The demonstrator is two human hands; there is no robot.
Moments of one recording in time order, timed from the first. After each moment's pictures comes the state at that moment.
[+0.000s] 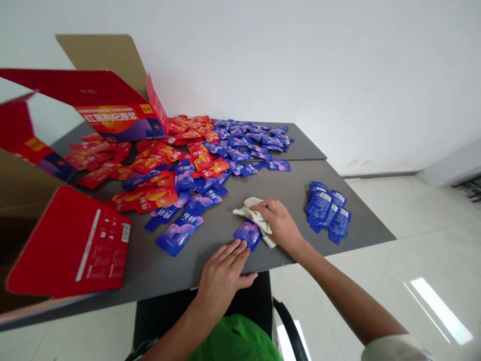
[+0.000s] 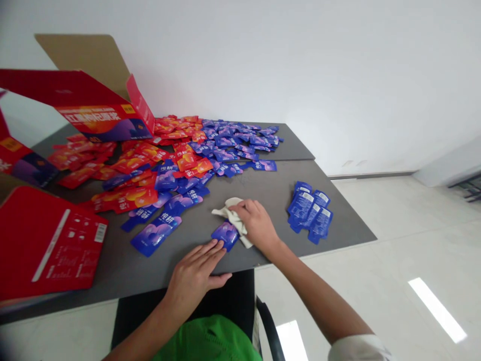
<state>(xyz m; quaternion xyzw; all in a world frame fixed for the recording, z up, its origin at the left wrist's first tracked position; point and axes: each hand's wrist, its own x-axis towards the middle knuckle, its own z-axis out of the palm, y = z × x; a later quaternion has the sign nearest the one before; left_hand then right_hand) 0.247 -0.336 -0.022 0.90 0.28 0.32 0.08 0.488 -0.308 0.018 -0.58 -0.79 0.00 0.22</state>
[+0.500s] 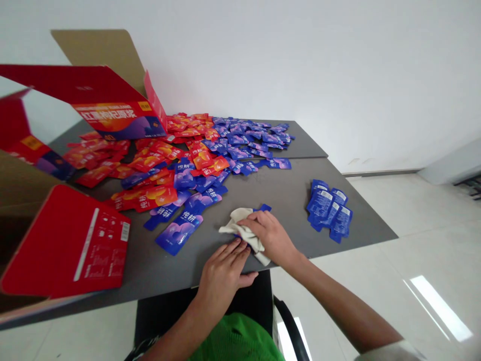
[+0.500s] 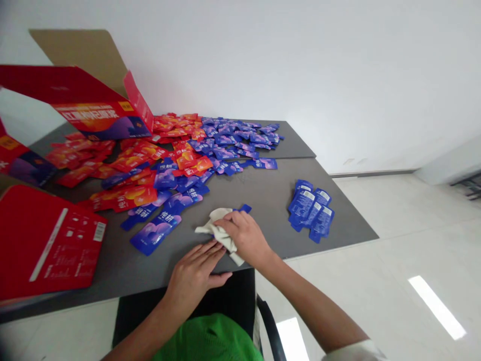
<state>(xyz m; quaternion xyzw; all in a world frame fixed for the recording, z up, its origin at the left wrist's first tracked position) 0.249 -0.337 -0.017 0.90 0.29 0.31 0.09 0.448 -0.330 0.019 -0.53 -0.81 0.05 0.25</state>
